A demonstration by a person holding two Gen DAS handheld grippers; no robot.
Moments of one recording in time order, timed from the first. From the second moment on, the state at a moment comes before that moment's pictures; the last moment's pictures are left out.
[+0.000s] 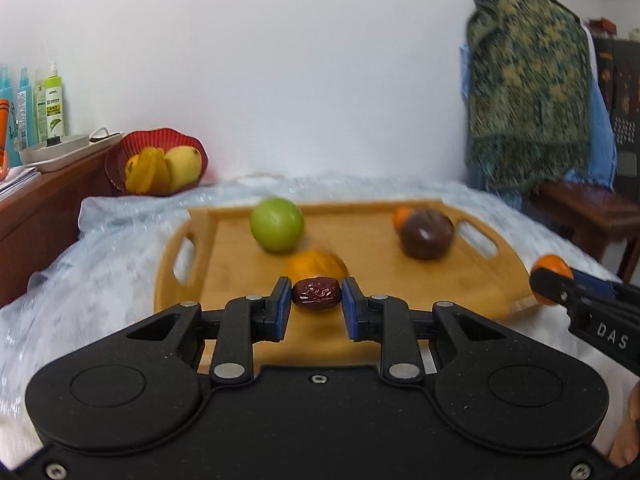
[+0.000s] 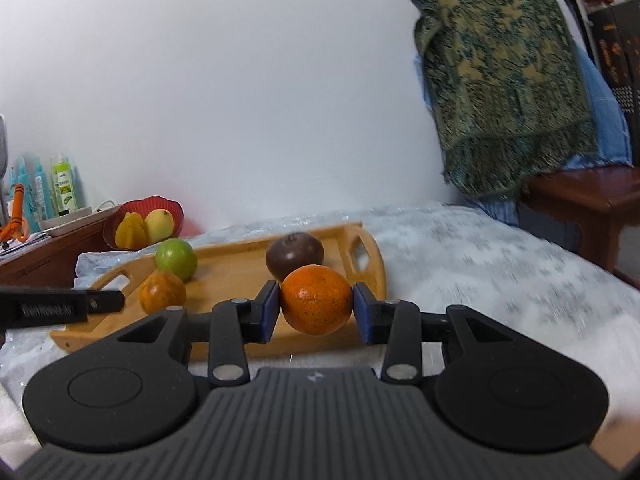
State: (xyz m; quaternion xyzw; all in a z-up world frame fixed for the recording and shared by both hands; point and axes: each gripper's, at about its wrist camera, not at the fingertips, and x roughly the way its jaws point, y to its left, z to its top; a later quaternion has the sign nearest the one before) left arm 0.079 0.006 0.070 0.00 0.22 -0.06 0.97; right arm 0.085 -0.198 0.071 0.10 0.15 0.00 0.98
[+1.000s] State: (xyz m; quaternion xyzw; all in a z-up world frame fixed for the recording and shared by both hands) left arm 0.224 0.036 0.053 -0.10 0.32 -0.06 0.94; right arm 0.190 -0.191 0.055 0.10 0.22 0.00 0.97
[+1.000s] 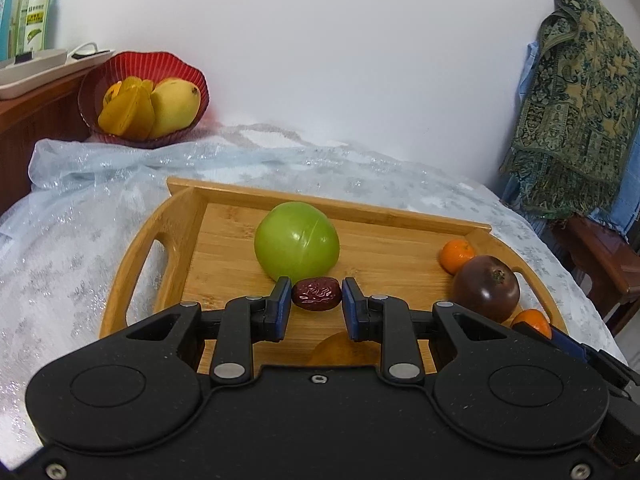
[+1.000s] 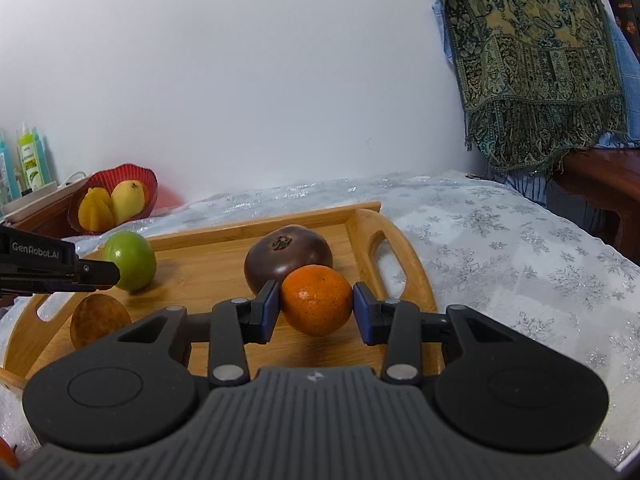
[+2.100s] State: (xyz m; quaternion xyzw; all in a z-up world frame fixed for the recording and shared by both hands) left arm 0.242 0.031 0.043 -0.09 0.34 -0.04 0.93; right arm 0.197 -0.179 0.052 0.08 0.25 0.02 0.97
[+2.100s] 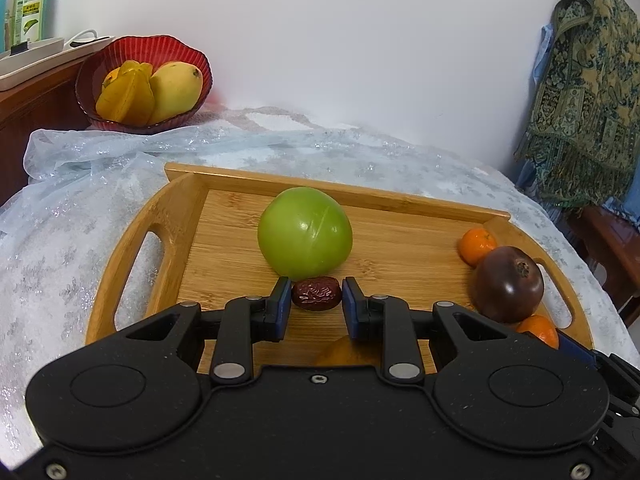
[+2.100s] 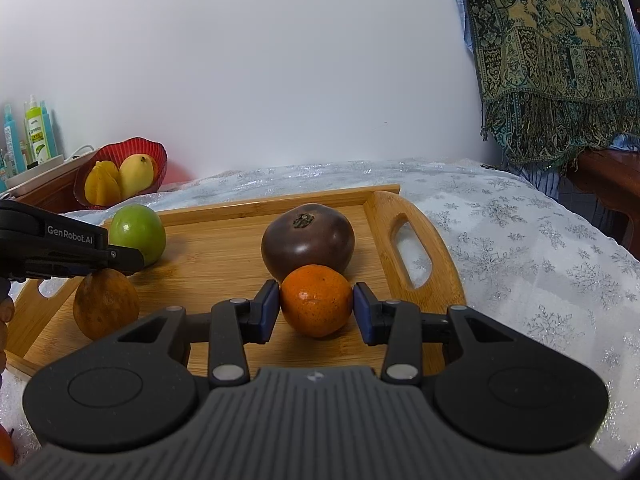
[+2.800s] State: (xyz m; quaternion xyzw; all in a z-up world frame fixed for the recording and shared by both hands) left arm 0.254 0.031 0.037 -0.08 0.37 -0.04 0.93; right arm 0.197 -0.179 0.052 0.08 0.25 0.02 0.97
